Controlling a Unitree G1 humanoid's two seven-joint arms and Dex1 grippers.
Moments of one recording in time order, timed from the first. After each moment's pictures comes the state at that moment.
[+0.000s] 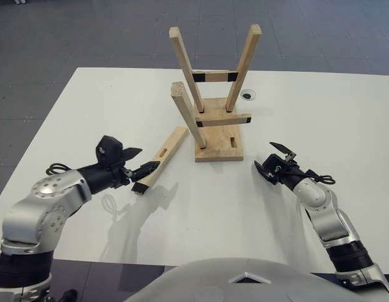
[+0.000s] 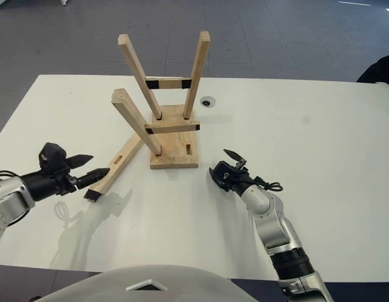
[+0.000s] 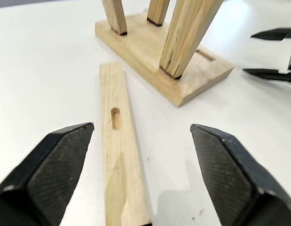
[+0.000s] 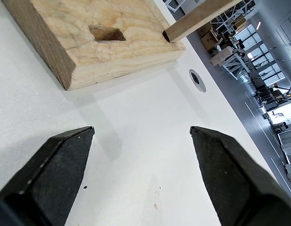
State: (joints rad) left arm 0.18 0.81 0.16 -0.40 -0.61 0.72 -0.59; right arm 0.06 -0.45 0.25 -0.12 -0.38 0.09 0.38
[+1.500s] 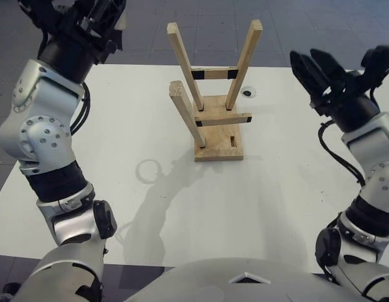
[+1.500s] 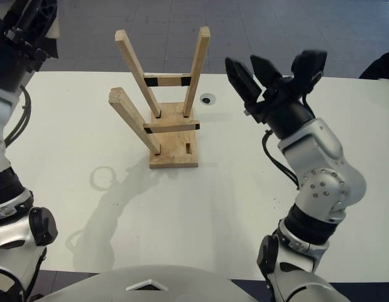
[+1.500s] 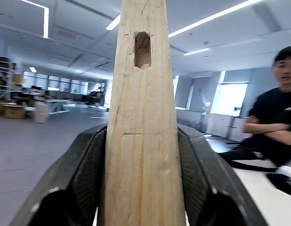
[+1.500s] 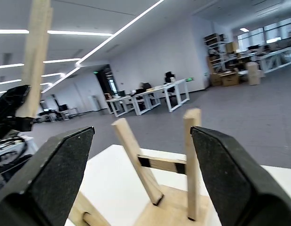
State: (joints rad) left arm -0.63 0.50 0.37 -0.24 -0.92 0.74 -0.43; right arm -0.47 -0.29 -0.41 -0.50 0.93 0.96 0.32
